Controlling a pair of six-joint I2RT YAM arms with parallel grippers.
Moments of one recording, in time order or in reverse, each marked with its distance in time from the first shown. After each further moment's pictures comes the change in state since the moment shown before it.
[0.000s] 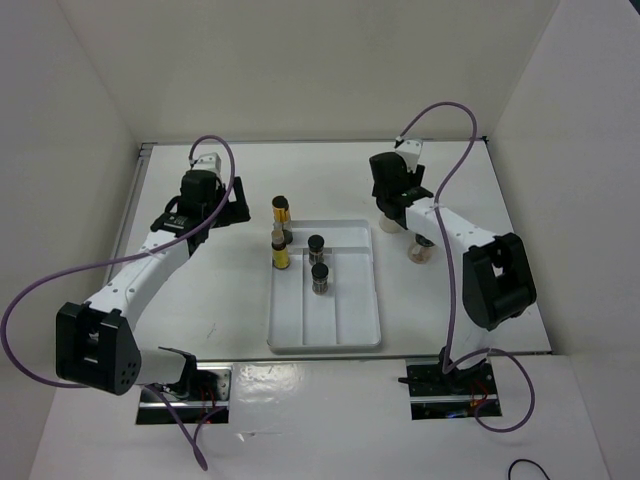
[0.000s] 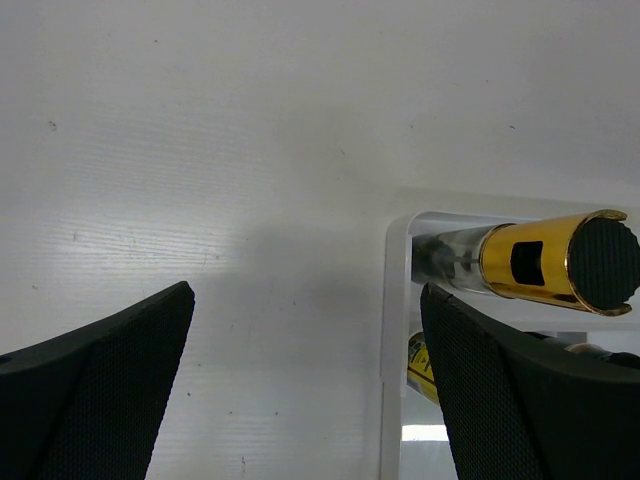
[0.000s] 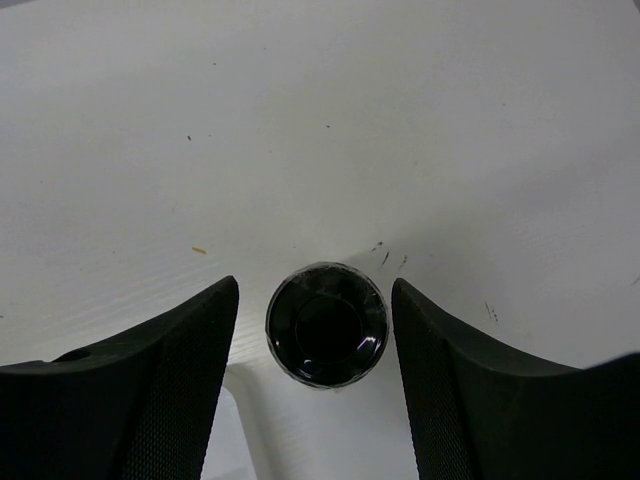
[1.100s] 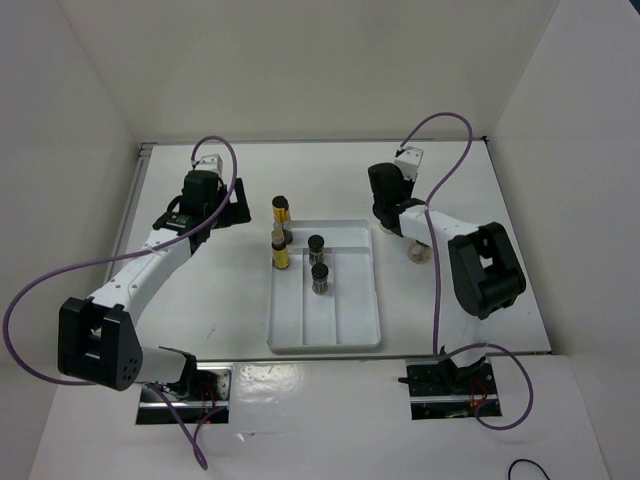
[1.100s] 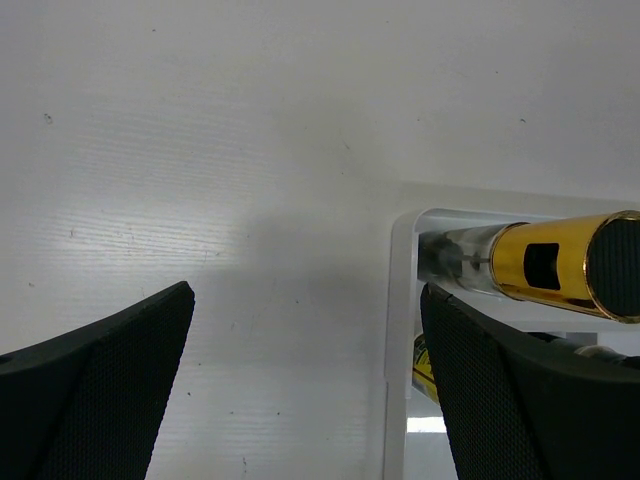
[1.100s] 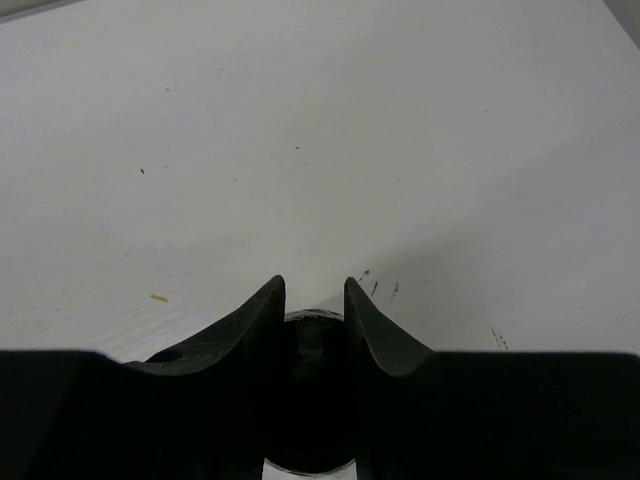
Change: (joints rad) left arm 0.000 0.019 0.000 0.000 -0.001 0.000; right arm -0.011 0.090 -0.101 0.243 0.100 -0.018
